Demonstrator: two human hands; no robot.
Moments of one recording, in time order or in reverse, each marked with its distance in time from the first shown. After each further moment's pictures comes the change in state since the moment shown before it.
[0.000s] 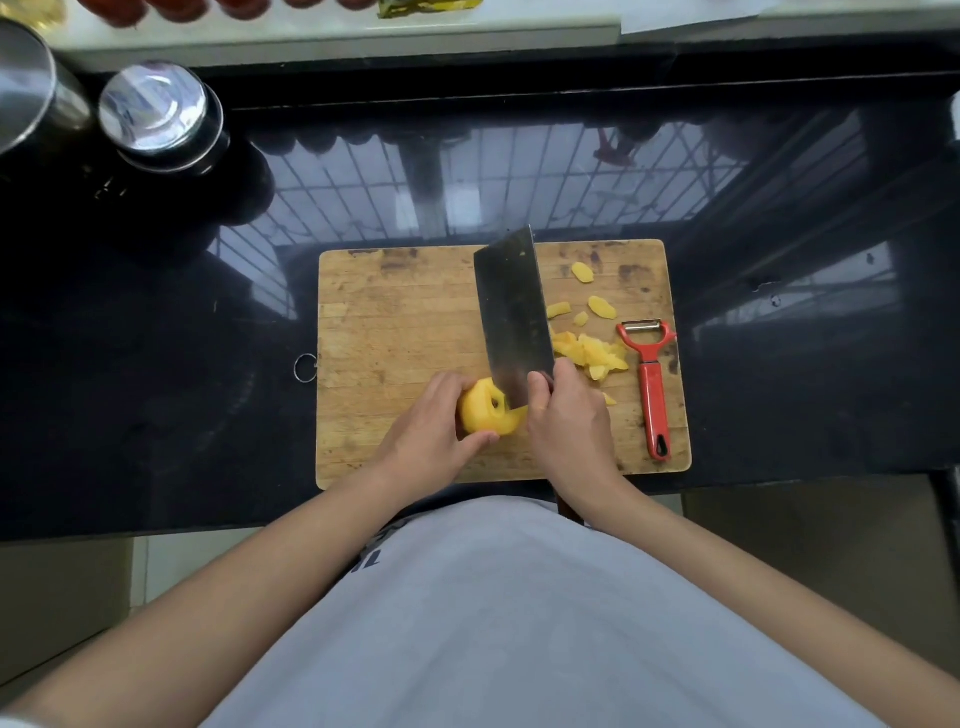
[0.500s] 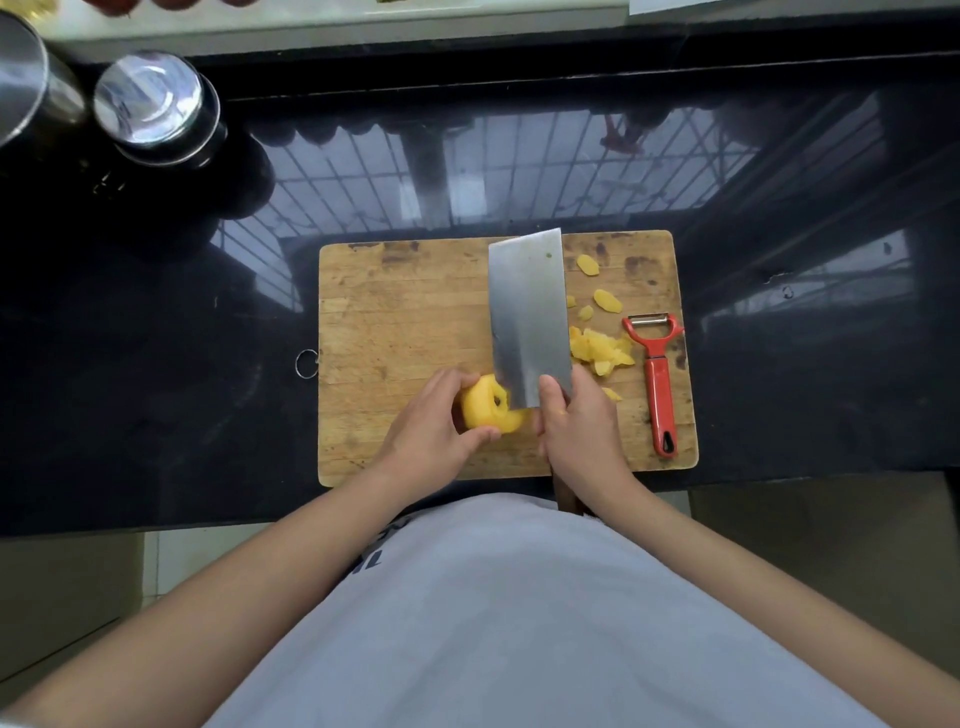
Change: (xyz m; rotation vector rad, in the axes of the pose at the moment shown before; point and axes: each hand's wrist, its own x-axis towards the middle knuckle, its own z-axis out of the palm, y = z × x) left_hand 0.000 -0.004 0.003 -0.078 0.036 -0.048; right_hand 0.006 0.026 0.009 0.266 -0.082 0.091
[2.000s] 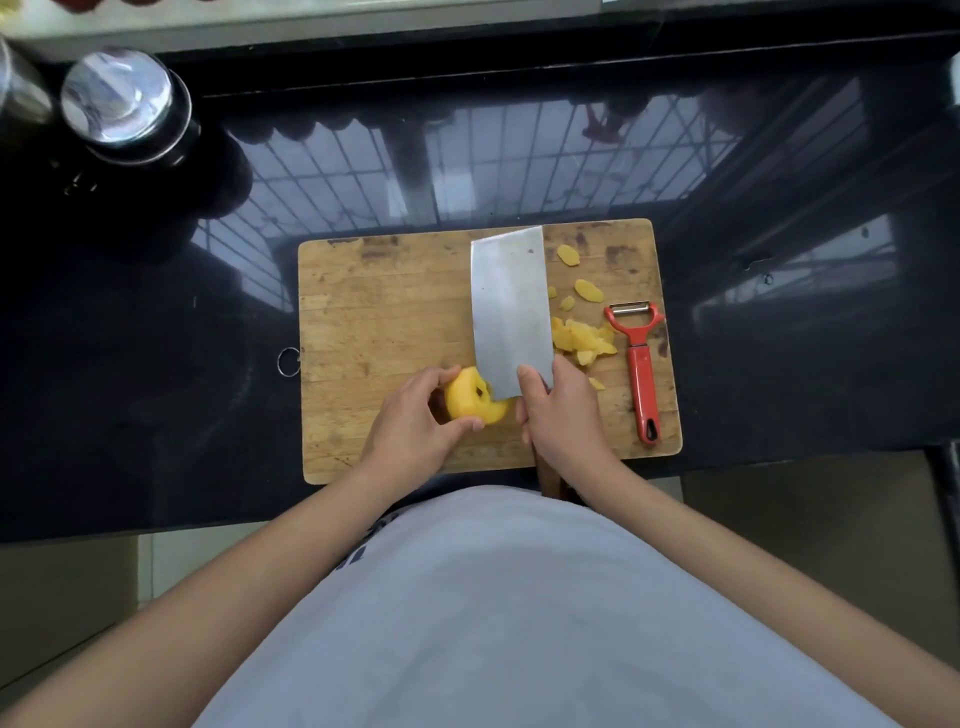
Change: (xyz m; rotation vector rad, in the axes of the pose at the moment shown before) left_hand -0.001 0.002 0.002 -0.101 0.057 -0.092; right_hand 0.010 0.002 -0.001 0.094 -0.042 0.055
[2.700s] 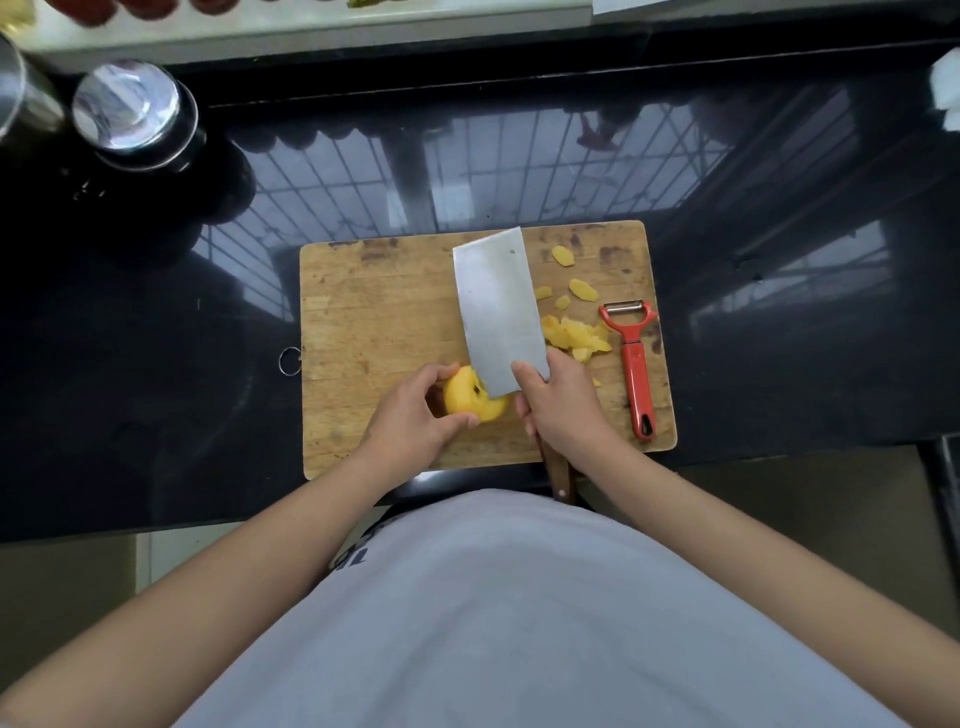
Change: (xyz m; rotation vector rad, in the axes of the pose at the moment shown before) left_hand 0.003 -0.001 -0.003 -0.024 -0.044 -0.030; right_hand 0.004 -0.006 -0.010 -0.010 -0.084 0.012
